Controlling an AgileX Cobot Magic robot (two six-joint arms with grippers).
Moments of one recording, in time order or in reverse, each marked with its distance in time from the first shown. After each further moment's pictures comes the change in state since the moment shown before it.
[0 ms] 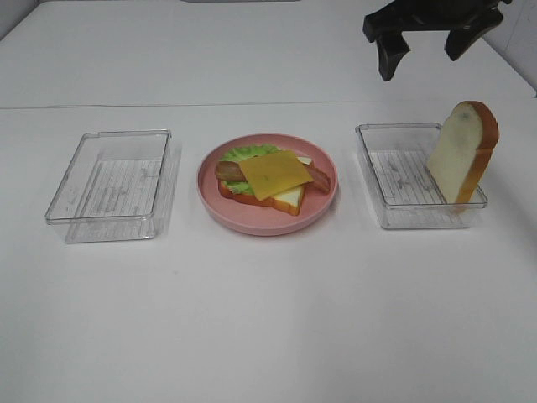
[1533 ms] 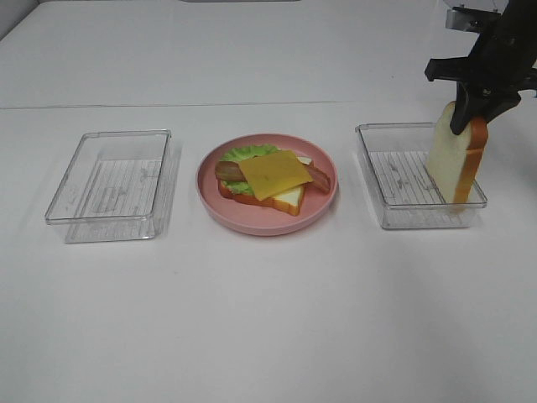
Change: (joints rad) left arm 0.000 0.000 0.000 0.000 0.000 0.000; right arm -0.282 0.173 0.000 0.305 0.094 -0.109
